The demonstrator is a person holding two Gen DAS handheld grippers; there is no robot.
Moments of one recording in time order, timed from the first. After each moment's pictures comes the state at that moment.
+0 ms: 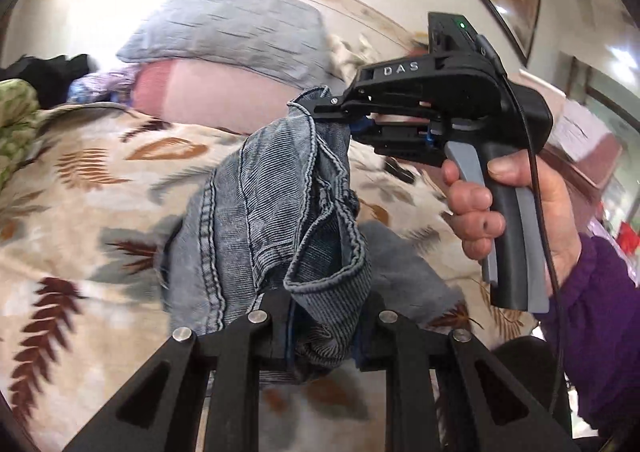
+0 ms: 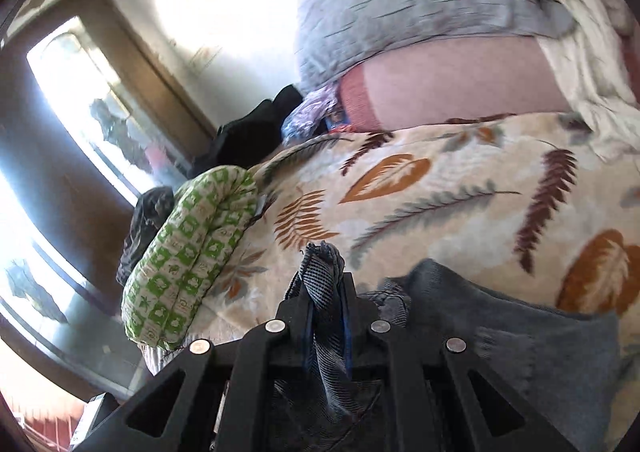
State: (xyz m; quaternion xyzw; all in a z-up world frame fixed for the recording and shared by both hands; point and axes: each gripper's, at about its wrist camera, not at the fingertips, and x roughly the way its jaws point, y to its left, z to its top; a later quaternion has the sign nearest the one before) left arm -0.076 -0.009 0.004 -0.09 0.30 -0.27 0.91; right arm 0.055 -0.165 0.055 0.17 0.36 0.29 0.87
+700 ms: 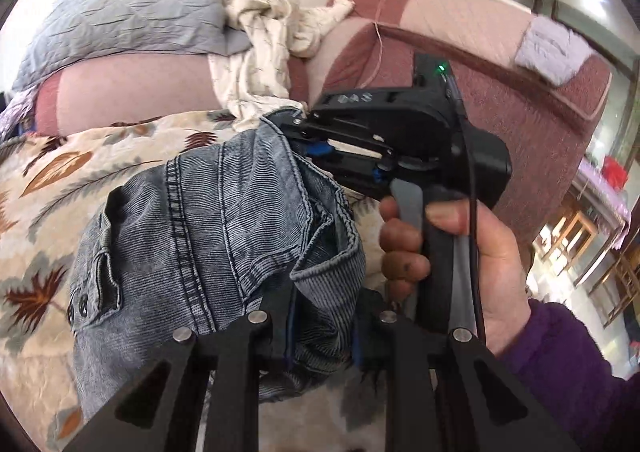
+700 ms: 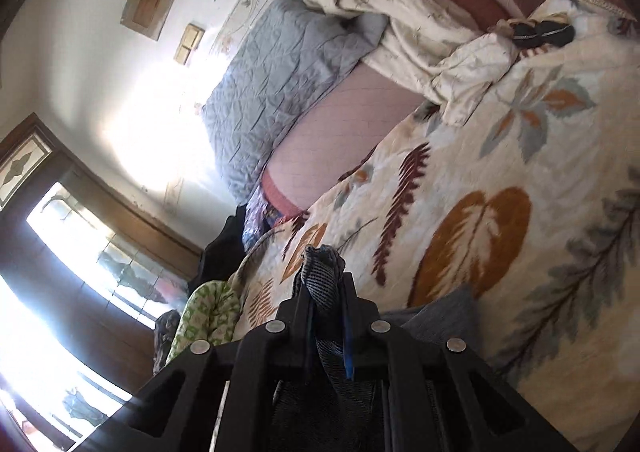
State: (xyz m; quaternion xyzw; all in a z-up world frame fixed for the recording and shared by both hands) left arm -0.049 -0.177 0.005 0.01 0.35 -0.34 0.87; right arm 0.046 -0.378 -0.021 0.40 0.27 0.22 0.85
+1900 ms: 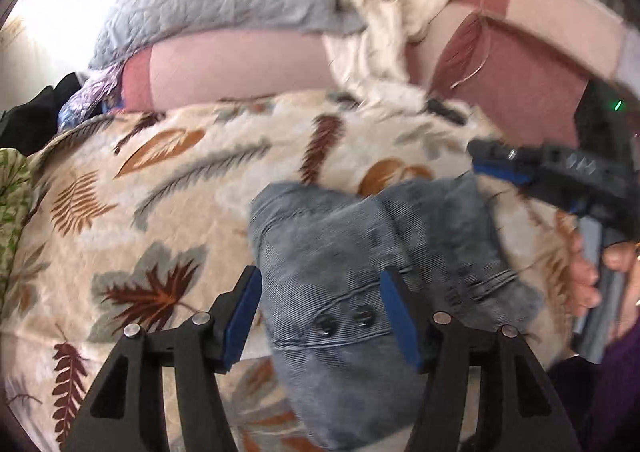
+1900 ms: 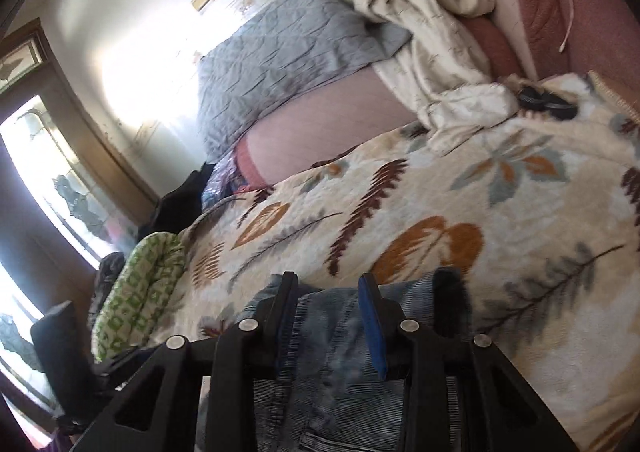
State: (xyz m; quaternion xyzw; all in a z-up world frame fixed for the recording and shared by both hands) left arm 0.024 -0.097 0.006 0.05 0.41 -0.17 0.89; right arm 0.025 -0.368 0.007 0.25 0.31 0.20 0.90
